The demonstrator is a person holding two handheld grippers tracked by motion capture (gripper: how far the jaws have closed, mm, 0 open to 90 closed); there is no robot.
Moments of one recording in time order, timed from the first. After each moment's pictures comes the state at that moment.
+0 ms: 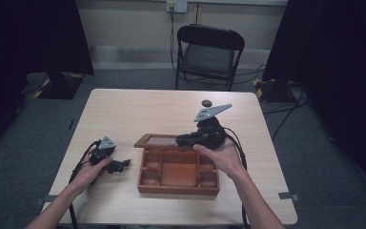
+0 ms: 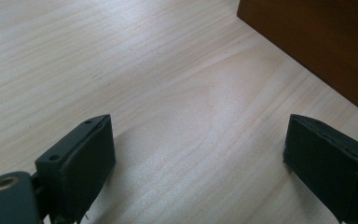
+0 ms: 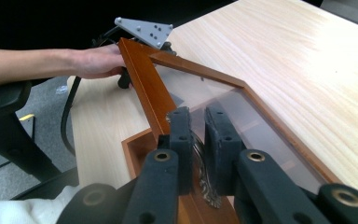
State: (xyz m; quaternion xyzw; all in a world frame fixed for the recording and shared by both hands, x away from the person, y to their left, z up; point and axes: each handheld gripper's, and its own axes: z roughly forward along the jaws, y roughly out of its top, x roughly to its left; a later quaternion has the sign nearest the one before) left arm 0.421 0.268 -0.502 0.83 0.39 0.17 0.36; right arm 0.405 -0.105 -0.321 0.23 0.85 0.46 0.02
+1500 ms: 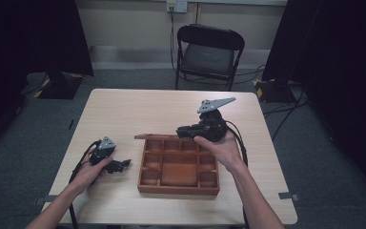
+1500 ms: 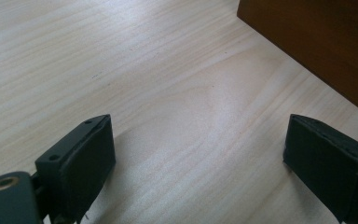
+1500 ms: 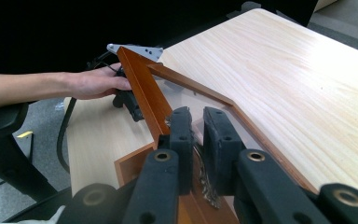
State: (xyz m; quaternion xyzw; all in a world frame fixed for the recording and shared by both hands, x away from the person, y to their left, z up) left arm 0.420 0.268 -0.502 0.83 0.39 0.17 0.36; right arm 0.419 -0.109 -0.312 0.24 0.84 0.49 0.02
